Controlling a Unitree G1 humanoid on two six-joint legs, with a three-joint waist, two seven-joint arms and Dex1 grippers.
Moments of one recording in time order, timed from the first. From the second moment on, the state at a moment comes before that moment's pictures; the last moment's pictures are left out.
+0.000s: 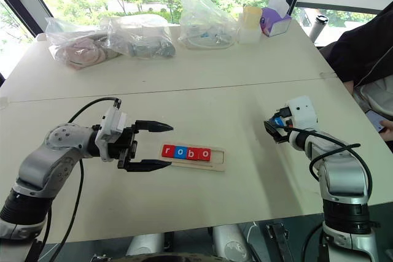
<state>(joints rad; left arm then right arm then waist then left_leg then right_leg) -0.27 0.69 -0.06 -0.32 -0.58 0.37 -1.22 -0.24 -0.55 -0.24 -0.26 0.17 0.92 0.41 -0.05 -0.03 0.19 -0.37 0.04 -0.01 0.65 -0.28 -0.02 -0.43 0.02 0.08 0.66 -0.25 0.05</state>
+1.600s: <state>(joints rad) -0.27 0.67 -0.07 -0.30 -0.57 0.34 -1.22 0.06 -0.88 -0.18 -0.47 0.36 0.66 0.96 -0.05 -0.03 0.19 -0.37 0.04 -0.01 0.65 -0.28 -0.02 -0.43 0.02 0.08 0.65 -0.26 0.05</state>
